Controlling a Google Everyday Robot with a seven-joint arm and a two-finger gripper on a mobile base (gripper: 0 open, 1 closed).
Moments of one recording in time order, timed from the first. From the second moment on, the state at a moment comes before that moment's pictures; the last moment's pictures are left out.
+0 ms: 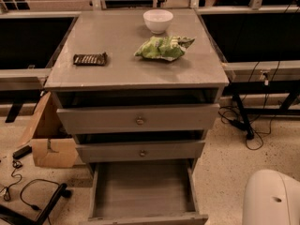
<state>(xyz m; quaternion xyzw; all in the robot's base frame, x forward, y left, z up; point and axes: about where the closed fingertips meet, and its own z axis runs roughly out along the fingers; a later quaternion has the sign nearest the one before) 0.352 -0.184 0.135 -0.56 0.77 0.15 0.28</state>
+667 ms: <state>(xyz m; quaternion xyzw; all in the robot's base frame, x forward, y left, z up) 0.360 -0.164 0.115 -0.55 0.76 0.17 0.31</state>
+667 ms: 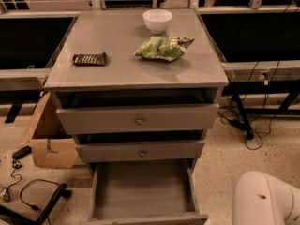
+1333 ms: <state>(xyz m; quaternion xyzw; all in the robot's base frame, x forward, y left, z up) 0.400 -0.118 0.079 -0.58 0.70 0.21 0.36</state>
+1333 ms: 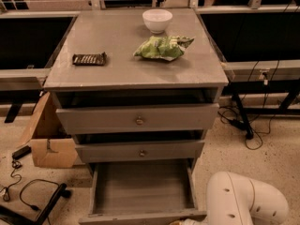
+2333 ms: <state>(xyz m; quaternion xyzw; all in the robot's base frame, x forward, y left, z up) 0.429 -0.109 0.086 -0.60 0.68 0.21 0.37</state>
